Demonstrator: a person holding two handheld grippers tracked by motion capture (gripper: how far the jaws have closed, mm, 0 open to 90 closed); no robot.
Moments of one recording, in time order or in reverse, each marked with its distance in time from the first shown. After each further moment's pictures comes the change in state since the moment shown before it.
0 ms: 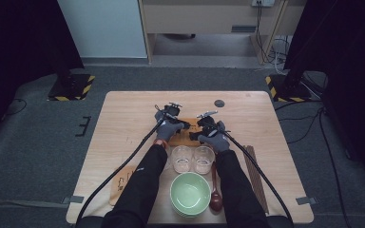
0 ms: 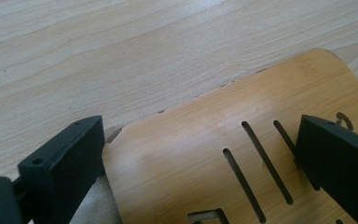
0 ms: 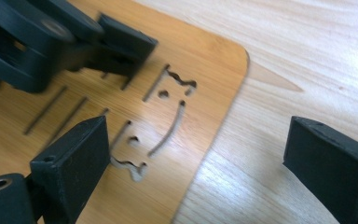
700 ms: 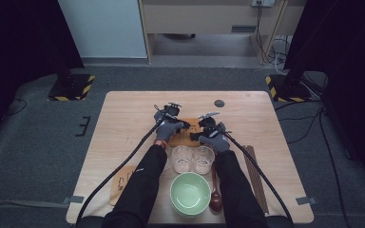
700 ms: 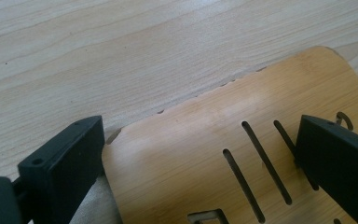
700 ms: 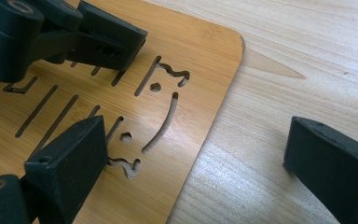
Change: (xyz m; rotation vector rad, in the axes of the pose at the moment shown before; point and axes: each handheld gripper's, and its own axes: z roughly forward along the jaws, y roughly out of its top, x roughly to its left) left arm 0.000 0.000 -0.002 0.016 0.003 -0.019; right arm -0.002 -0.004 0.002 0.002 0.012 0.045
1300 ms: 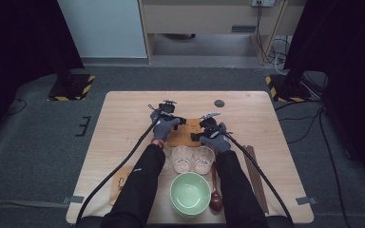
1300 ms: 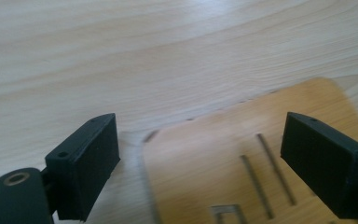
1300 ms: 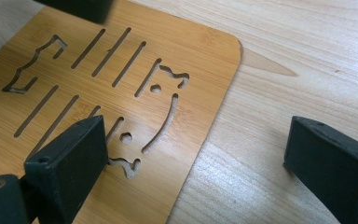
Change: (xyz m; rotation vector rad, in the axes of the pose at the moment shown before) left arm 0.017 0.003 -0.016 -0.047 -0.008 -0.114; right arm -0.003 -0.003 -0.001 -0.010 -0.007 -0.007
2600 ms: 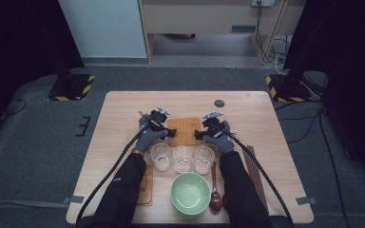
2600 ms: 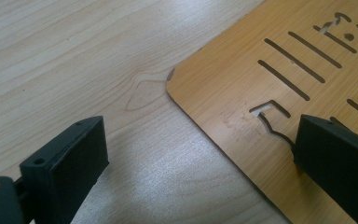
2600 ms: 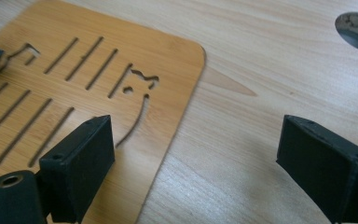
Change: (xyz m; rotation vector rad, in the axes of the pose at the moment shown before) left arm 0.025 -0.039 -0.015 -0.009 -0.038 0.314; right arm -0.012 -0.003 -0.002 -0.079 -0.052 -0.047
